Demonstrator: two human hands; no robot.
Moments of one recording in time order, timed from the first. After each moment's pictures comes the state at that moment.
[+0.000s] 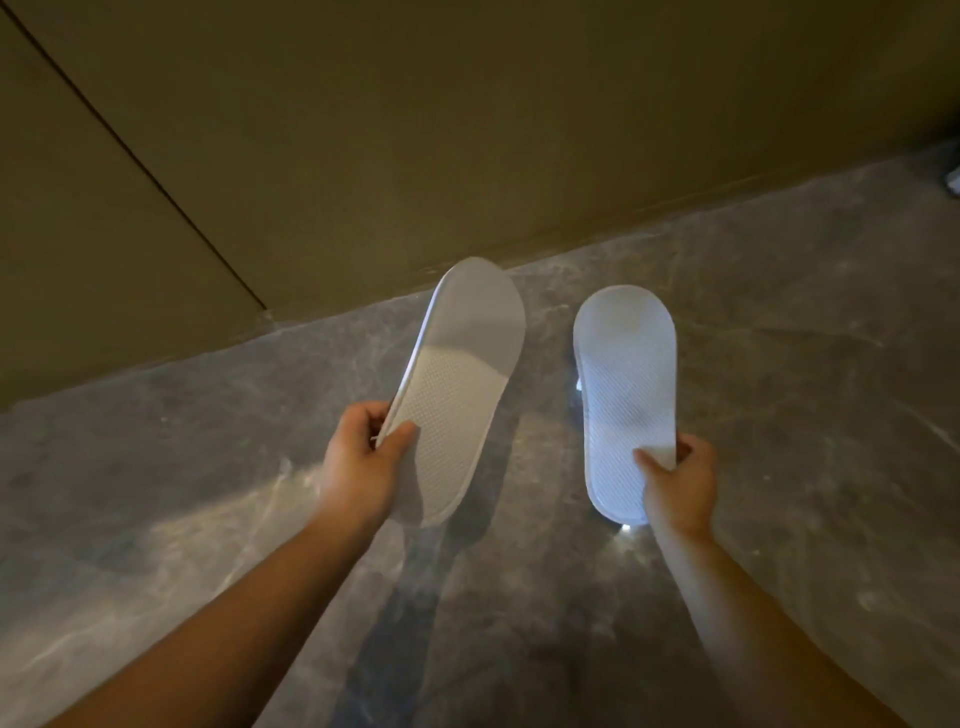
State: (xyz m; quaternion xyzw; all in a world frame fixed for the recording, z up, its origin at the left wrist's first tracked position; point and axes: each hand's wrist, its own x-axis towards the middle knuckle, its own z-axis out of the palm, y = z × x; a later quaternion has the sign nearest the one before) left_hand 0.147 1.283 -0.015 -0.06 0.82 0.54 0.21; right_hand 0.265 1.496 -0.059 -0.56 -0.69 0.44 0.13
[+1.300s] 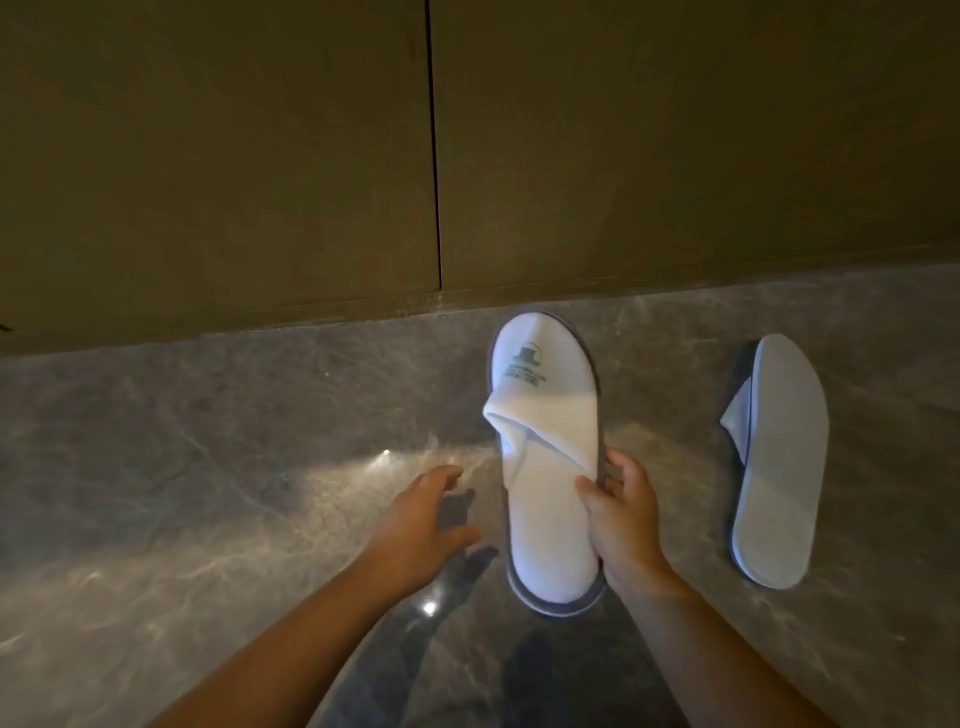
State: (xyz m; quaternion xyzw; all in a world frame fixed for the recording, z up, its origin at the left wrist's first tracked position) left_hand 0.148 1.155 -0.058 0.07 0.86 0.36 0.35; right_hand 0.195 1.327 -0.048 -0.45 -0.67 0.58 -0.03
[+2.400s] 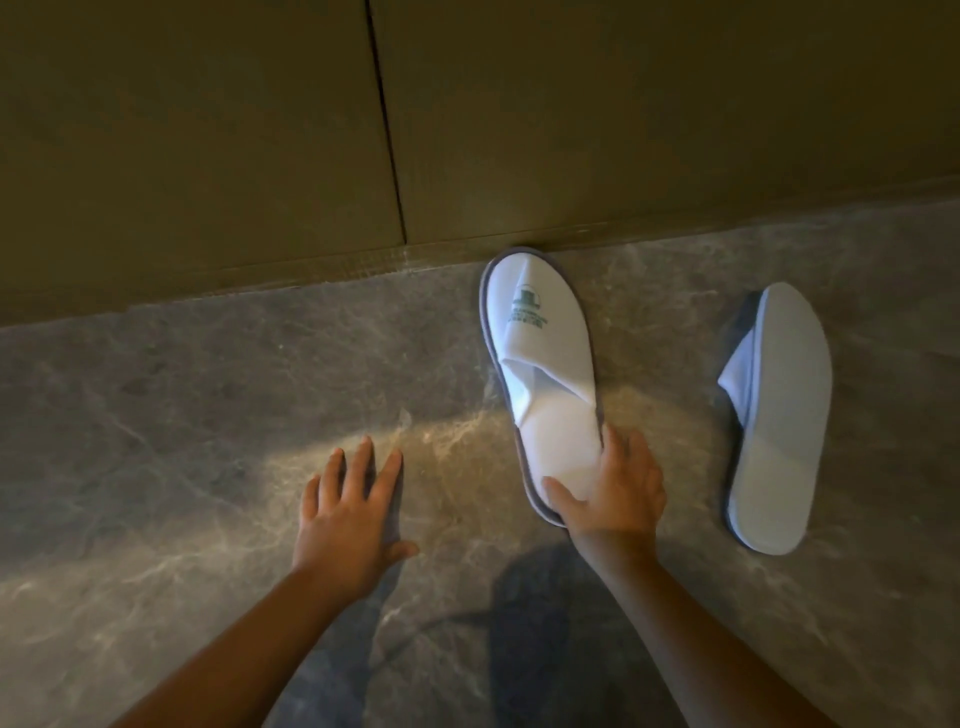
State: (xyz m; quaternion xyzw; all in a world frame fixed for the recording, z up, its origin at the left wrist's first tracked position) left_hand 0.154 1.117 -0.121 0.18 0.94 0.01 0.28; right_hand 0.210 1.341 -0.103 -0.34 -0.91 0.19 -0.11
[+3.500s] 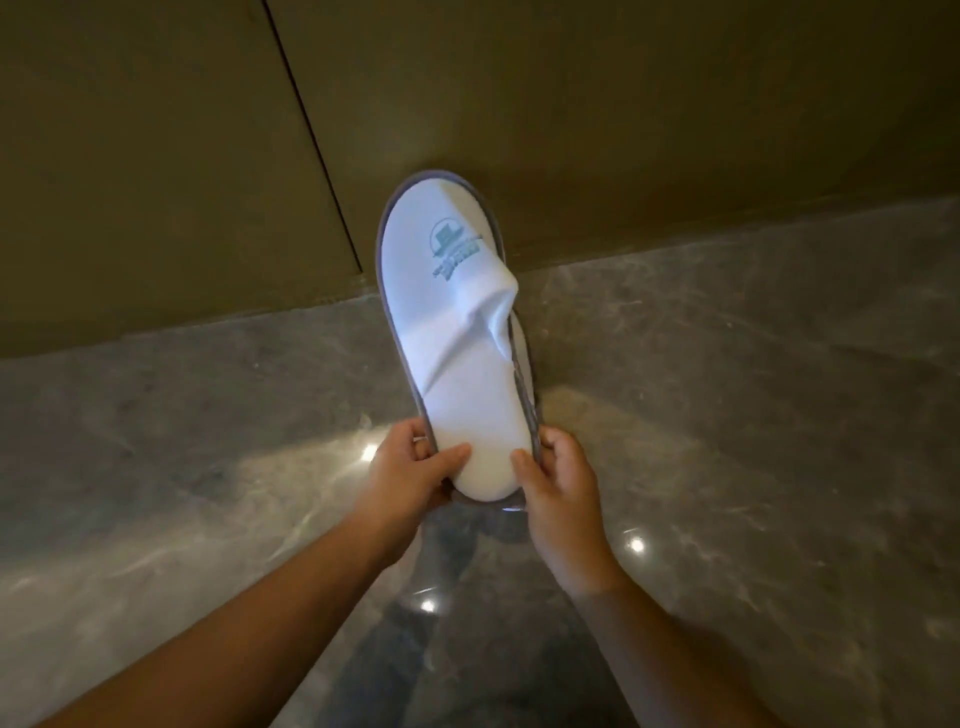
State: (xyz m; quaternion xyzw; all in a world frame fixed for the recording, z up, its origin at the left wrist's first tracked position) left_hand 0.166 1.222 -0.038 -0.12 0.68 0.64 0.33; right_hand 0.232 1.334 -0.022 -0.33 -0.68 0.66 0.02
